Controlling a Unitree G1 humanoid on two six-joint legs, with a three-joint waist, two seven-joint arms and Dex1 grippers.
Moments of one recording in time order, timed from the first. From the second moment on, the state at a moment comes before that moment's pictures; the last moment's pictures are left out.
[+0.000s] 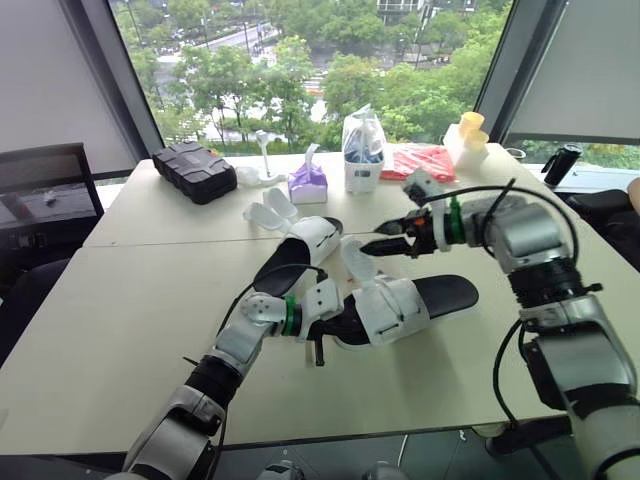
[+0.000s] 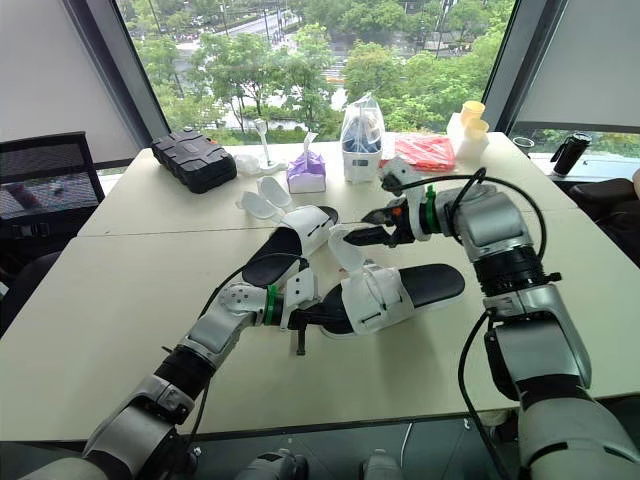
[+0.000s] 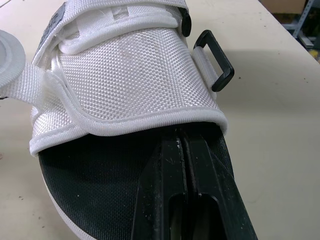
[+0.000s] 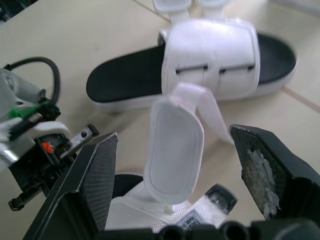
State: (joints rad) left arm -0.62 0.22 -0.35 0.45 -0.07 0.01 -1.12; right arm -1.07 -0.58 0.21 0.57 0.21 0.83 1.18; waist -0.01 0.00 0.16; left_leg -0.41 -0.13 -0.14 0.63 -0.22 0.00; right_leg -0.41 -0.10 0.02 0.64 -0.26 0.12
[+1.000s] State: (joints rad) left arm -0.59 0.23 -0.34 0.41 -0.07 0.02 -1.10; right arm -1.37 -0.30 0.09 1.22 0.13 0.69 1.34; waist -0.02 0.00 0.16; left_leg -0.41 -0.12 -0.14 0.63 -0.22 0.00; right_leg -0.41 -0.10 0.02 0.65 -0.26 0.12
